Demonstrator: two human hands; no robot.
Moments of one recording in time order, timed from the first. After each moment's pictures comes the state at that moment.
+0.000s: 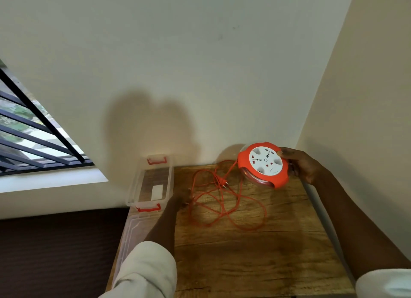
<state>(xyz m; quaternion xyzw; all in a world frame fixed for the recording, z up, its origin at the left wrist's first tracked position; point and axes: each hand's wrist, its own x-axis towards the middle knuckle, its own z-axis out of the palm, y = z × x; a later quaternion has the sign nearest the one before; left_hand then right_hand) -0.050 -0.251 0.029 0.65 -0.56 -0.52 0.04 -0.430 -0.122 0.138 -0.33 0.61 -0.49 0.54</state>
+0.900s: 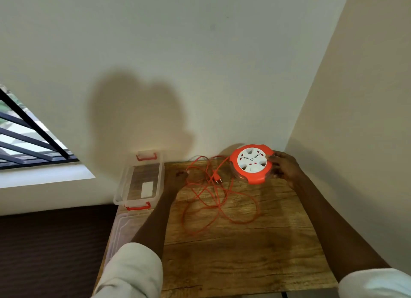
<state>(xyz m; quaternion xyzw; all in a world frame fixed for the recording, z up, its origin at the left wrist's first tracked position) -0.075 -0.271 0.031 0.59 -0.57 -0.50 0.28 -0.413 -0.128 0.108 -0.23 0.70 -0.53 0.43</state>
